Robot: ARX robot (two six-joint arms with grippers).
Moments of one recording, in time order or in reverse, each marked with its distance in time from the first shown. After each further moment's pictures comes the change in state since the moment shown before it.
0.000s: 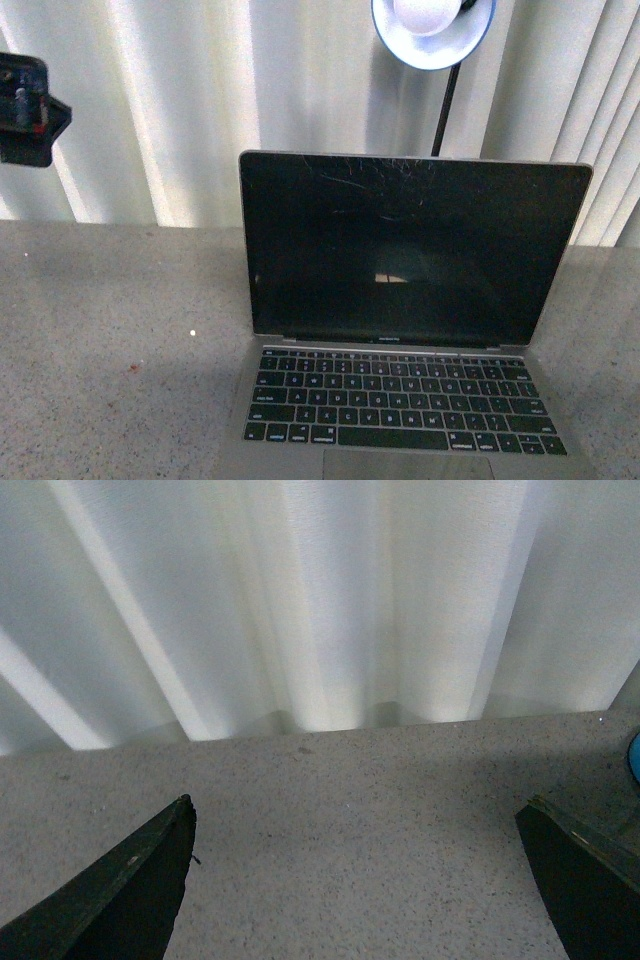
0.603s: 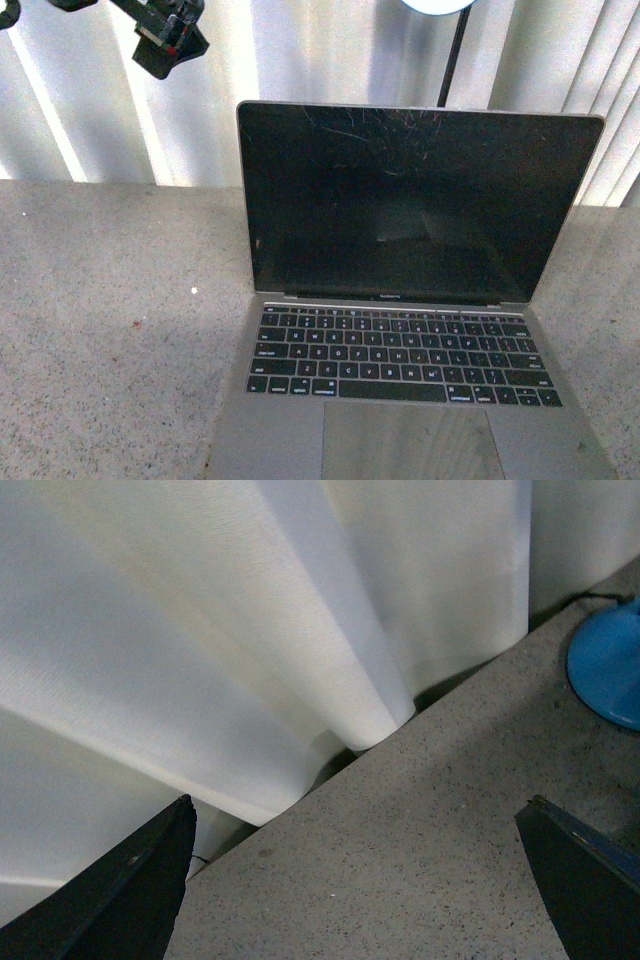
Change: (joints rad) left arm -0.121 0.304 0.601 -0.478 0.127 0.443; right arm 0.032 0.346 0.565 -0.436 -0.330 -0.615
